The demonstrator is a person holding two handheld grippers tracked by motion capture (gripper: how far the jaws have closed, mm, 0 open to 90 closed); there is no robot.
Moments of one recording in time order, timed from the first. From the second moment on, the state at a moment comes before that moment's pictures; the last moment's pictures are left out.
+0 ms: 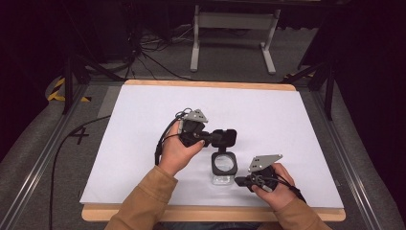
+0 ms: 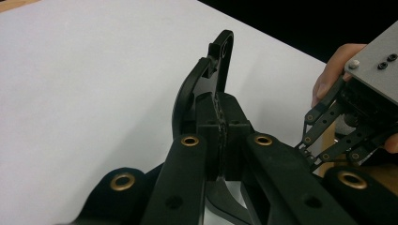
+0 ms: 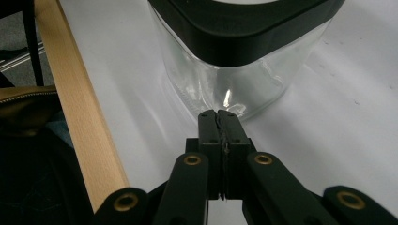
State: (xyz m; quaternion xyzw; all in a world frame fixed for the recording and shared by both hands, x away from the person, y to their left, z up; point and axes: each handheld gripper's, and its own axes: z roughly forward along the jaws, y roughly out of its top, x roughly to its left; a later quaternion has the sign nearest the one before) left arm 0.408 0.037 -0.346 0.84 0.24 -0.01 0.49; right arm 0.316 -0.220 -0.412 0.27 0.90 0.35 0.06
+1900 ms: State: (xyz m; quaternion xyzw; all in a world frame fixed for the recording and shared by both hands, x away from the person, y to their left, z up) left arm 0.412 0.181 -0.391 0.81 0.43 0.10 0.38; right arm 0.406 -0.323 -0.381 0.38 0.82 0.39 0.18
